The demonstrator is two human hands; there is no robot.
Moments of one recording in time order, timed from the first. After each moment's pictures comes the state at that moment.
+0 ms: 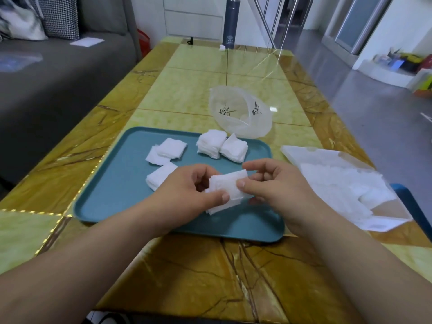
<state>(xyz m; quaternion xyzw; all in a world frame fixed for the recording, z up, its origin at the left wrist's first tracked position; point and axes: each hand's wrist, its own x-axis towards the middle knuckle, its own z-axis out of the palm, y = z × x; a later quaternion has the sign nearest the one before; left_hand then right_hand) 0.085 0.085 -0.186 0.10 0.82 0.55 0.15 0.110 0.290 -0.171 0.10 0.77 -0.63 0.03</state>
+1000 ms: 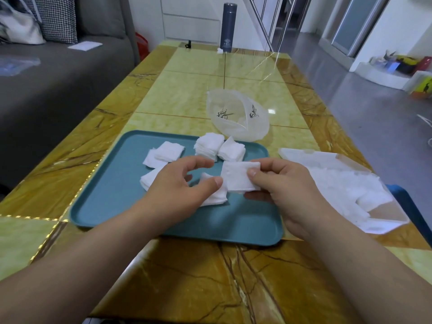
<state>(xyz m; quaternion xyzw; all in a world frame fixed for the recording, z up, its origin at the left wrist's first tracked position) 0.087 0.086 -0.174 0.07 0.84 0.54 0.05 0.110 0.293 -0.165 0.13 0.69 -0.71 -0.01</state>
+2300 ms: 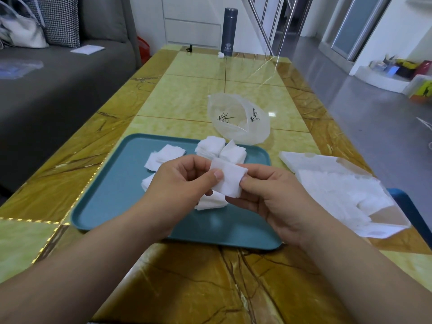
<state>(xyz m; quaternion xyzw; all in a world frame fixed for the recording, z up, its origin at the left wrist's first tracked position) 0.086 0.091 -0.170 0.04 0.74 0.67 0.07 0.115 0.277 -0.157 0.08 0.63 -0.77 0.10</state>
